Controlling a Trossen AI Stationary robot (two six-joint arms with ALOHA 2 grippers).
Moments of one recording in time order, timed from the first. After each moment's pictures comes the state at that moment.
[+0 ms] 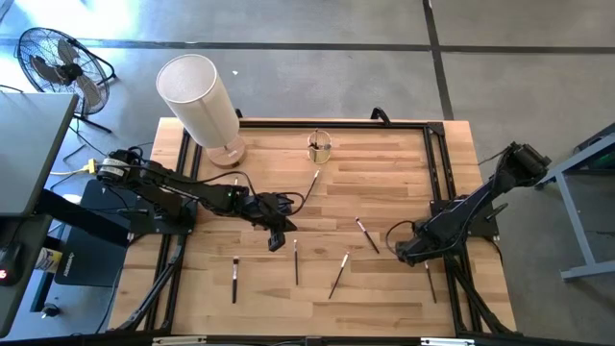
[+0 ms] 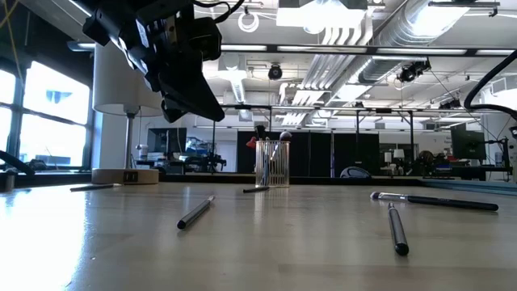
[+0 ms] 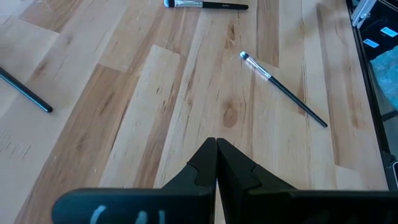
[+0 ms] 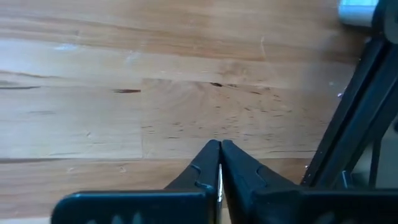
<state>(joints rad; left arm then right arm) -0.14 1.46 0.78 0.01 0.01 -0.46 0.63 1.33 0.48 -0.81 -0.15 2.05</state>
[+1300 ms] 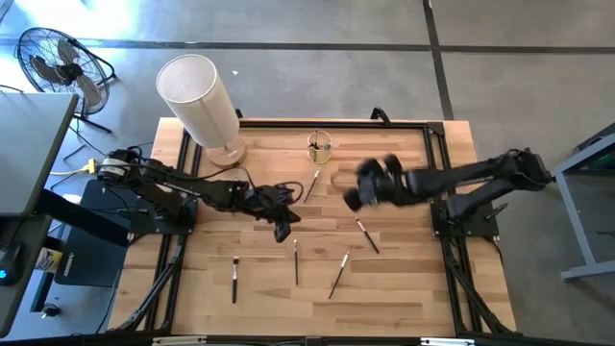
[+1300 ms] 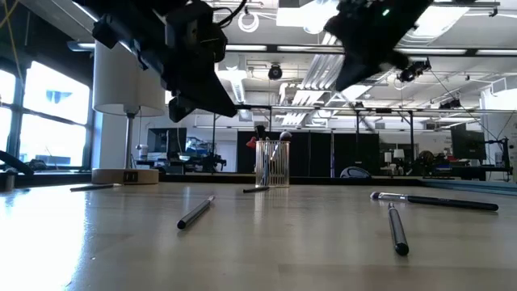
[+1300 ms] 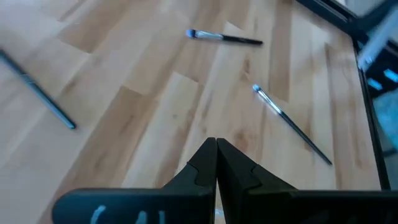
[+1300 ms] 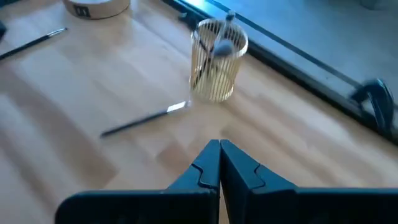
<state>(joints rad) -0.09 1.46 0.79 0.06 -0.03 -0.54 0.08 1.33 0.98 -0.59 0.73 0.67</state>
